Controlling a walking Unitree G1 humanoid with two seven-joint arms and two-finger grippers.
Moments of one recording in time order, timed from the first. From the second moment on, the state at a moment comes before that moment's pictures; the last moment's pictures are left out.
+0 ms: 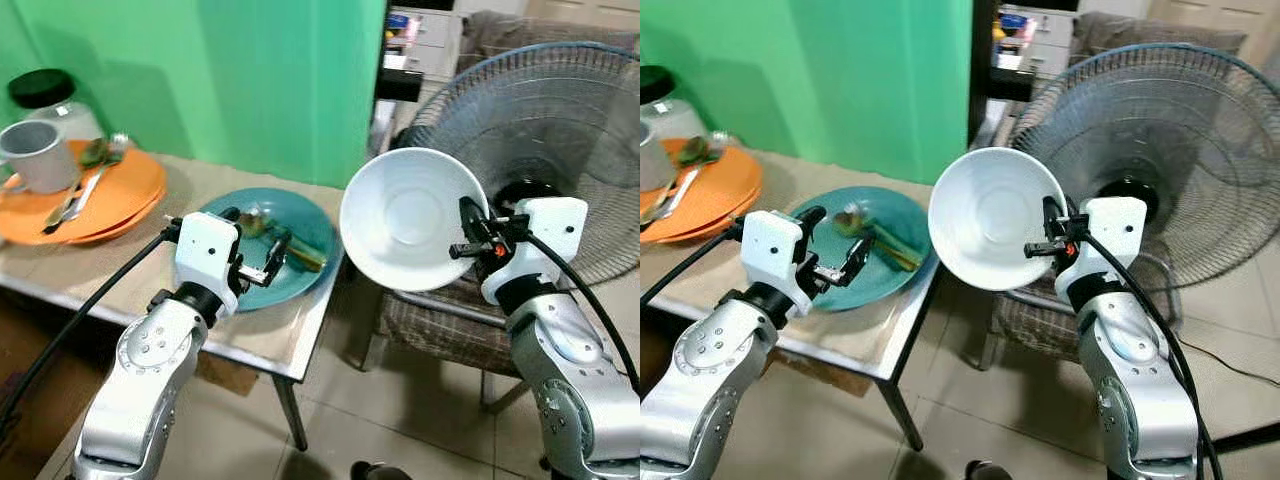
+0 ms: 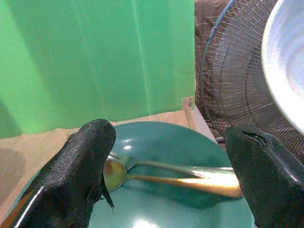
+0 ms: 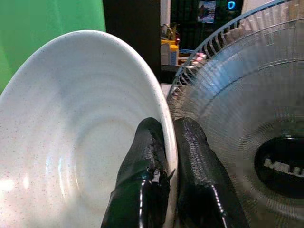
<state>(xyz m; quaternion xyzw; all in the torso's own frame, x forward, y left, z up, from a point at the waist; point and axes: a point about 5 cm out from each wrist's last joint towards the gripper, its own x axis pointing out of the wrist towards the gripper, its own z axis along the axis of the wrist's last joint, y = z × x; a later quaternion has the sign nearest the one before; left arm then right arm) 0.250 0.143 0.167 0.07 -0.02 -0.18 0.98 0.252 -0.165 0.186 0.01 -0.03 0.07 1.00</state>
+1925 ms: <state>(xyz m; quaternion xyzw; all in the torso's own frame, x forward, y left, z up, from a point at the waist) 0.258 0.149 0.160 0.06 0.00 -0.15 0.99 0.256 -0.167 0.175 0.01 0.03 0.03 1.00</state>
